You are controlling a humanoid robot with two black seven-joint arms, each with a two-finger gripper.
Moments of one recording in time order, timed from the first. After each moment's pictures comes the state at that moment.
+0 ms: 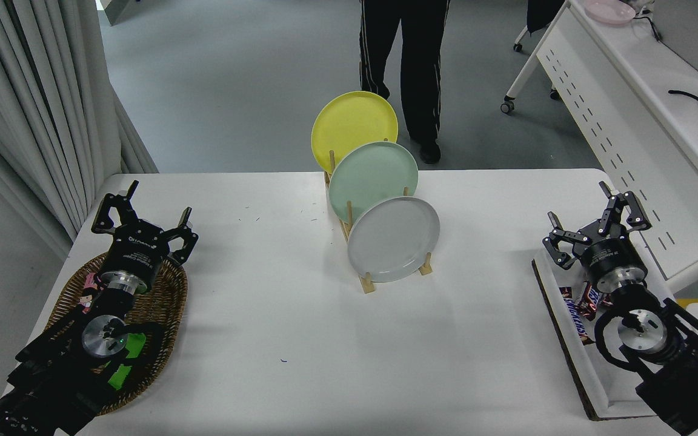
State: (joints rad) left arm -0.50 0.25 -1.08 -0.52 0.11 -0.57 -0.44; right arm 0.55 -0.29 0.95 0.56 -0.05 0.33 0.38
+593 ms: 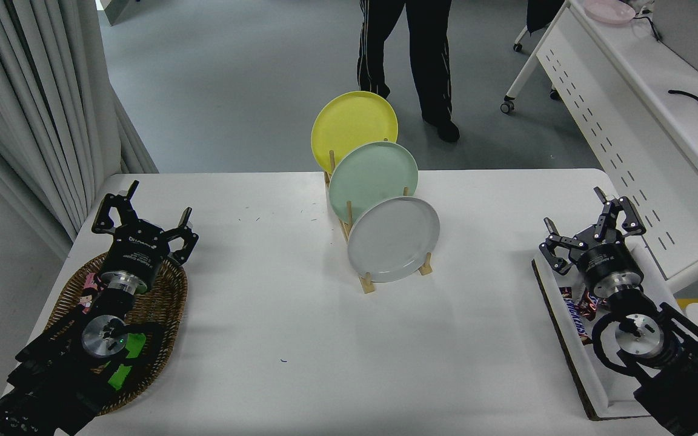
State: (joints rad) left arm -0.50 0.25 -1.08 -0.52 0.11 -0.58 -0.44; right arm 0.54 -0.28 0.94 0.56 -0.06 0.33 0.38
